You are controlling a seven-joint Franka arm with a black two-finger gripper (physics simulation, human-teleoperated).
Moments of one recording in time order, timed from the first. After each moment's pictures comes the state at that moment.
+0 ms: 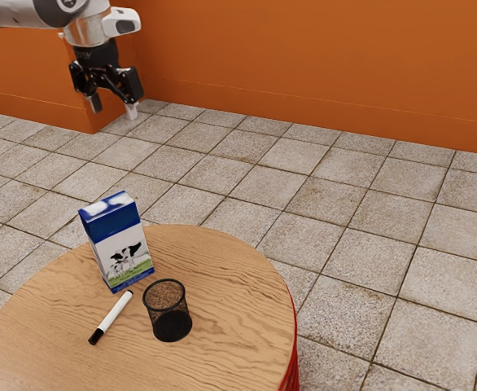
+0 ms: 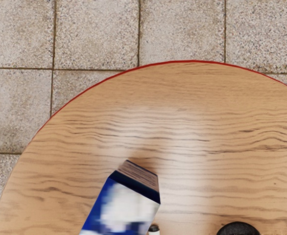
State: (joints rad) arm -0.12 0.17 0.27 -1.35 -0.03 1.57 0.11
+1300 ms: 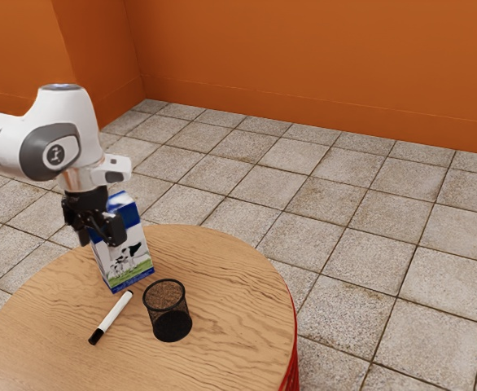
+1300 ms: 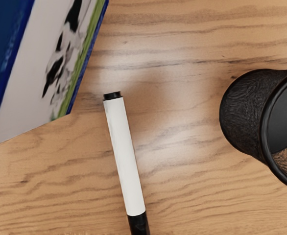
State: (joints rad) arm -0.22 -0.19 0.30 -2.30 0.06 1.99 0.13
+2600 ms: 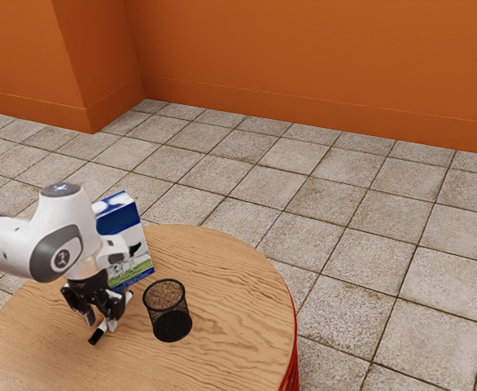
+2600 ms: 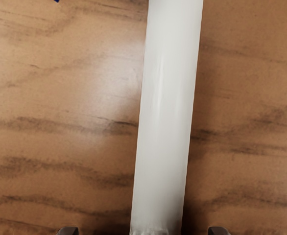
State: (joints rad) arm -0.23 -0.03 0.37 -2.64 0.02 2.54 -0.07
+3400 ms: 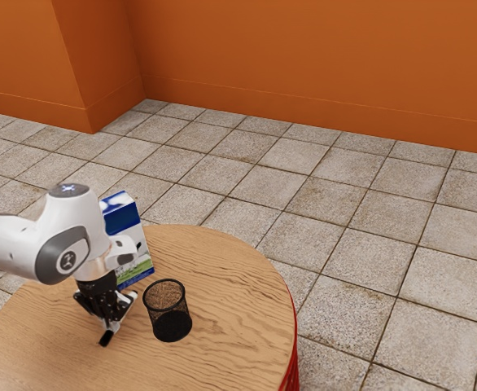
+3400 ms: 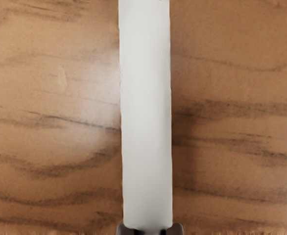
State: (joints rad) arm -0.29 -0.05 0.36 -2.65 0.02 2.53 -0.12
